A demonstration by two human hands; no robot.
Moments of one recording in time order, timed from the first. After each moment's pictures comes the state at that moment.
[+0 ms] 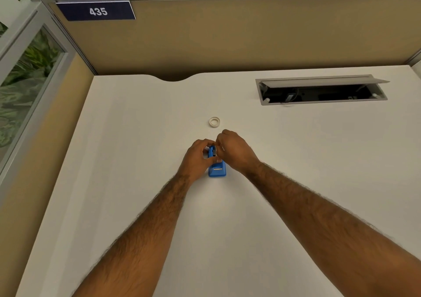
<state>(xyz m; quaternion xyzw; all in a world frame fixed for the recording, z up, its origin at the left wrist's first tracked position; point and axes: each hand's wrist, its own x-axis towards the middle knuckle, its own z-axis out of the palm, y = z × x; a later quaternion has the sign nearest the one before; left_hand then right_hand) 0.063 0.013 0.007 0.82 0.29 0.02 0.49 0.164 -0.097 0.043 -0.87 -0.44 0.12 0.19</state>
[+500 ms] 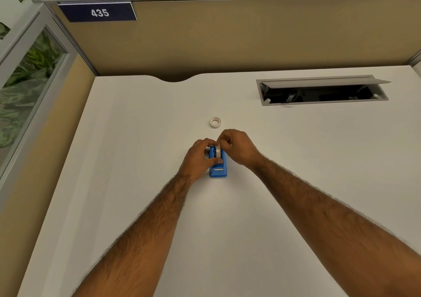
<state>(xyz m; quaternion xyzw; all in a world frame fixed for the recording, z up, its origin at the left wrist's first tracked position) 0.062 0.012 0.017 0.82 0.29 0.01 0.50 0.177 -0.098 0.042 -0.85 -0.36 0.19 0.33</state>
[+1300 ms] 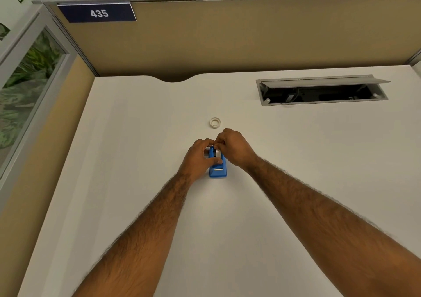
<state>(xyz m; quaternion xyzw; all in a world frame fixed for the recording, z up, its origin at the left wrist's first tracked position) 0.064 0.013 0.017 0.83 0.29 -0.01 0.47 0.173 -0.090 0.044 -0.87 -0.39 0.18 0.26</state>
